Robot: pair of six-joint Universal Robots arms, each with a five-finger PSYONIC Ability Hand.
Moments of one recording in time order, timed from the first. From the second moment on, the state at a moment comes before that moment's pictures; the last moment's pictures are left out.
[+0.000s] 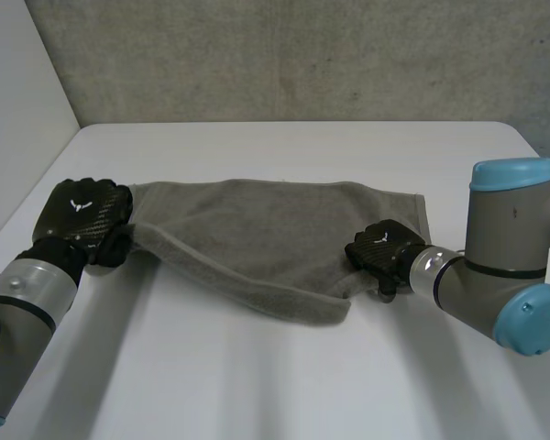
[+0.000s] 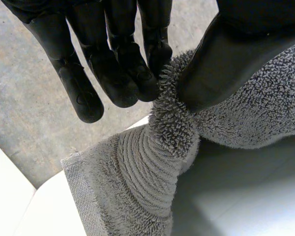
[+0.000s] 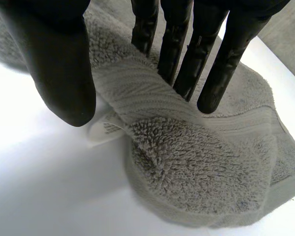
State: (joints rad) left arm 4.50 -1.60 -2.01 3.53 -1.41 3.39; right arm 1.96 -0.94 1.36 0.15 1.30 2.49; left_hand 1.36 1.39 1.39 1.39 1.20; right_hand 0.79 0.80 0.80 0.79 0.62
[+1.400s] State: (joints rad) left arm 4.56 -1.69 -1.95 3.47 -1.32 3.32; right arm 2.01 -0.90 0.81 0.57 1.29 2.62; left_hand 1.36 1.39 1.39 1.39 1.20; right_hand 0.49 0.49 0.49 0.50 0.33
